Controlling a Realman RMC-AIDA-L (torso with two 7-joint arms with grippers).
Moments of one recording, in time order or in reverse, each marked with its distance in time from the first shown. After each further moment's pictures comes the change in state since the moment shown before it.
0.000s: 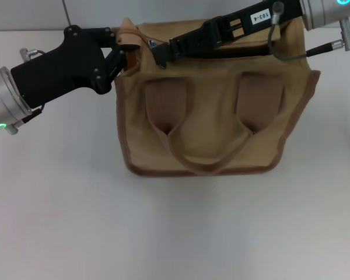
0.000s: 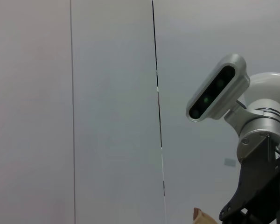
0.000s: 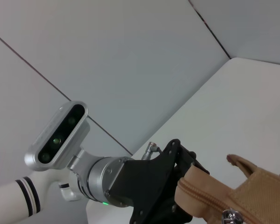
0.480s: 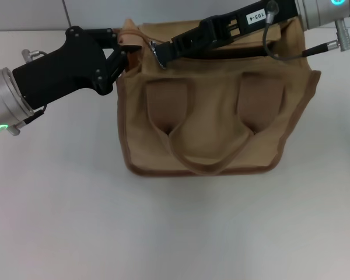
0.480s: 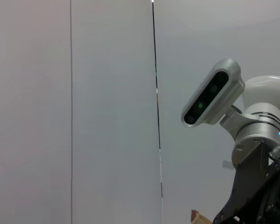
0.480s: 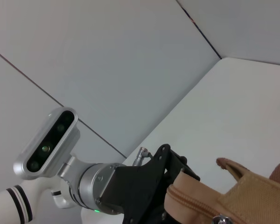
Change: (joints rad) left arm -0.002 0.000 0.000 -0.012 -0.001 0.003 -0.002; right arm 0.005 0.006 -0.001 0.008 -0.011 0.027 0.027
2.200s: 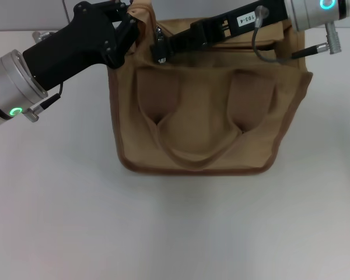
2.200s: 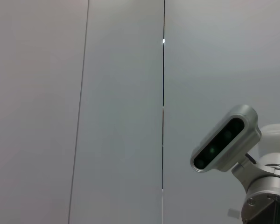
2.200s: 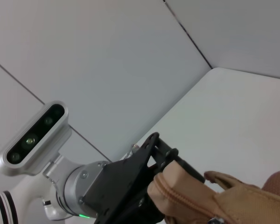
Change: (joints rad) left arm -0.053 -0.002 0.003 -0.094 -0.113 0.009 -0.014; right arm -0.040 0.039 -0.043 -0.101 0.004 0.053 0.016
